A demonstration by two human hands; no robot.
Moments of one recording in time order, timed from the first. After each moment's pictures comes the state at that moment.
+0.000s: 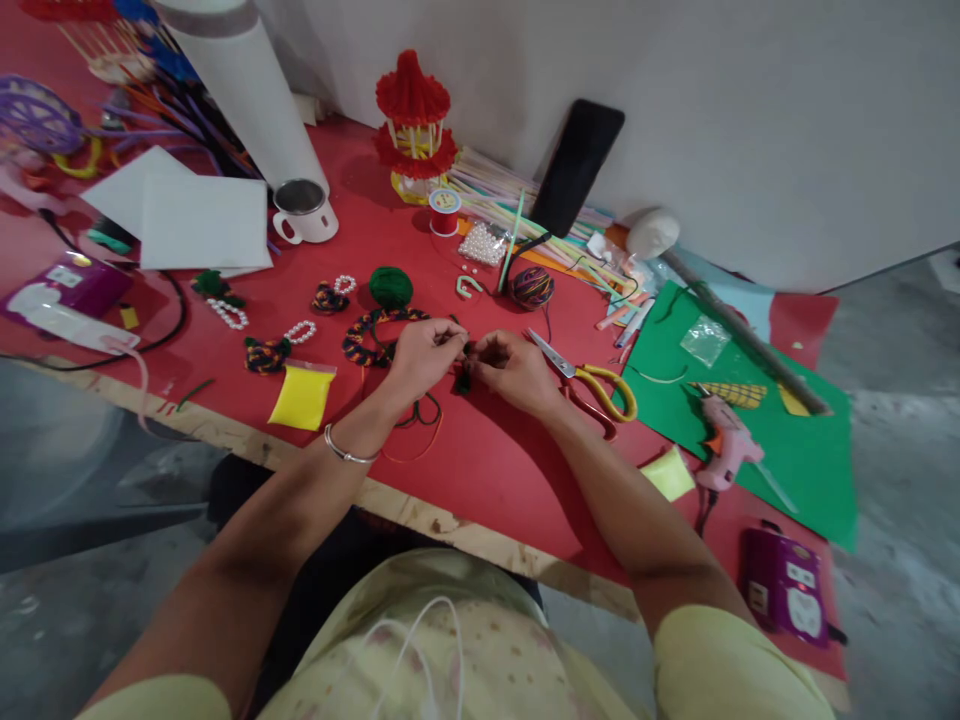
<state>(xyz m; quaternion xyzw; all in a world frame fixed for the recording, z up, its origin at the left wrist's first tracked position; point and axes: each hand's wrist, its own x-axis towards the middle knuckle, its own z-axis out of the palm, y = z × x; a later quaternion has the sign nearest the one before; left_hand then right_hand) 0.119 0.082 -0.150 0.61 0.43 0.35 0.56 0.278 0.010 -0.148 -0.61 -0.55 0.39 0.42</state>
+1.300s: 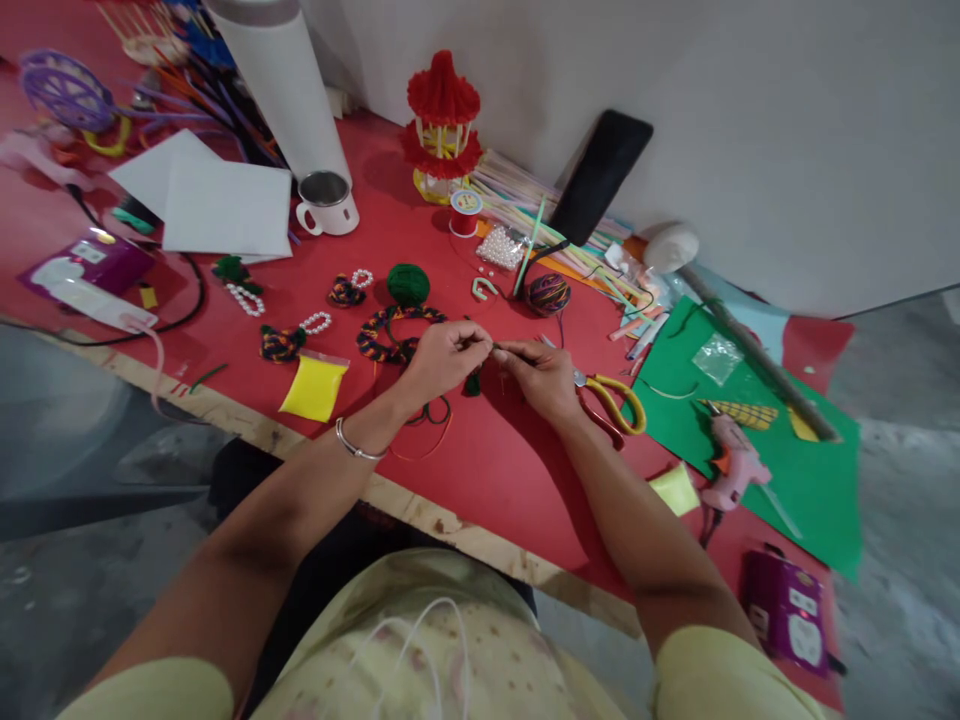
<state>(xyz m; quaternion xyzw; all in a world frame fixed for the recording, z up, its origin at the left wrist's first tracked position) 0.115 0.077 -0.142 0.68 0.35 0.34 0.54 0.284 0.010 -0.150 -0.61 -0.50 0.38 0.49</state>
